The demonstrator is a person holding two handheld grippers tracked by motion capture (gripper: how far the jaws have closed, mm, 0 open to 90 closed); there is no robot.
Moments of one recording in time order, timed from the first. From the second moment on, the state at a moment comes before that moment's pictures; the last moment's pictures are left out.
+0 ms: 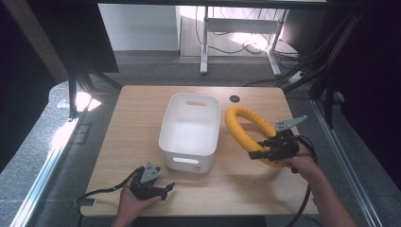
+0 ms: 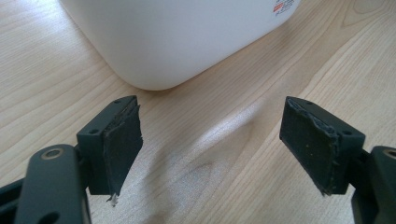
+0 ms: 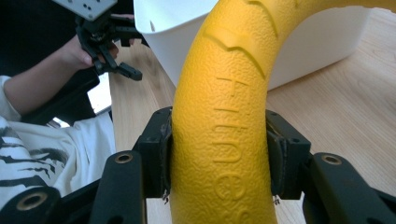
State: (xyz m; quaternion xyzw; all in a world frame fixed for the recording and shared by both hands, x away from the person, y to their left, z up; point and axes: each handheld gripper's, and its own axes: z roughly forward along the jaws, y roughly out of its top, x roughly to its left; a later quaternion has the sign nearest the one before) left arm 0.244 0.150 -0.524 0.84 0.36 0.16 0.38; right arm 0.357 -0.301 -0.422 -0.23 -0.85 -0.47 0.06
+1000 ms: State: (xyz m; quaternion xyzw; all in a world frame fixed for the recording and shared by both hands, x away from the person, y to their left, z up) left arm 0.244 0.150 -0.524 0.84 0.36 0.16 0.38; right arm 0.359 -0.307 -0.405 -0.24 -0.81 -0.54 0.04
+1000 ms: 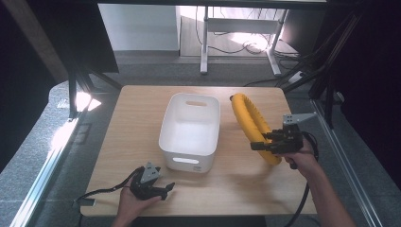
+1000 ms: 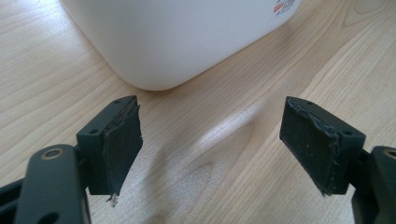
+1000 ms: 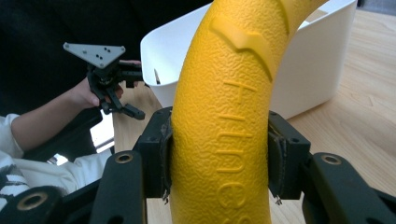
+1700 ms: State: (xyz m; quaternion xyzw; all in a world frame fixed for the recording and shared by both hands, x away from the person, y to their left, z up) left arm 0.244 0.150 -0.524 0.84 0.36 0.16 0.38; right arm 0.357 -0.308 -0.388 -0.23 -0.79 -0.56 0.03
